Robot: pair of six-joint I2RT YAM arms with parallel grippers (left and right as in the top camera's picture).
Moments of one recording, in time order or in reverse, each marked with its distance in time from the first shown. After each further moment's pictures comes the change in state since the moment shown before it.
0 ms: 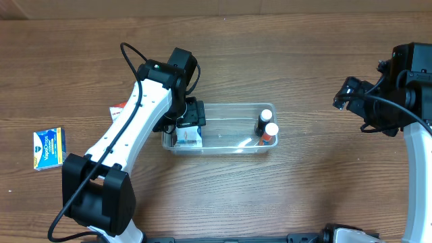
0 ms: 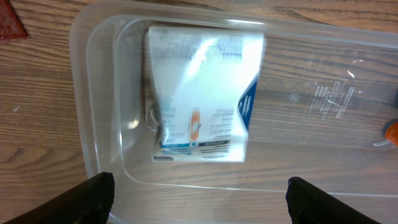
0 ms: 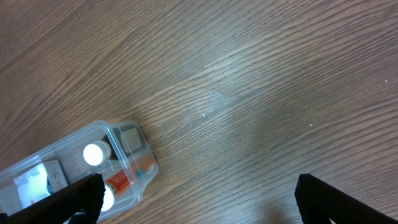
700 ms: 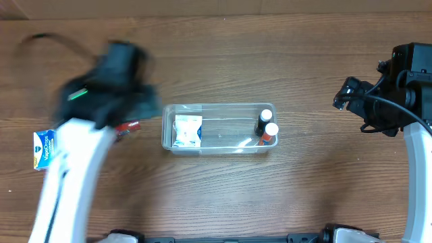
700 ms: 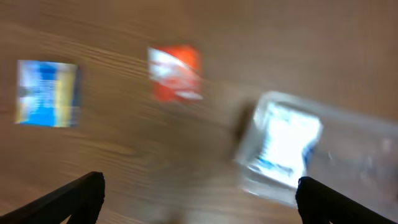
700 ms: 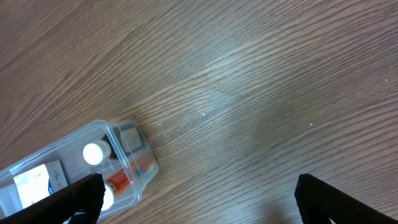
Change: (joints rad) left arm 0.204 -0.408 0.115 -0.133 -0.325 0.058; right arm 0.000 0.000 0.000 -0.003 0.000 0.000
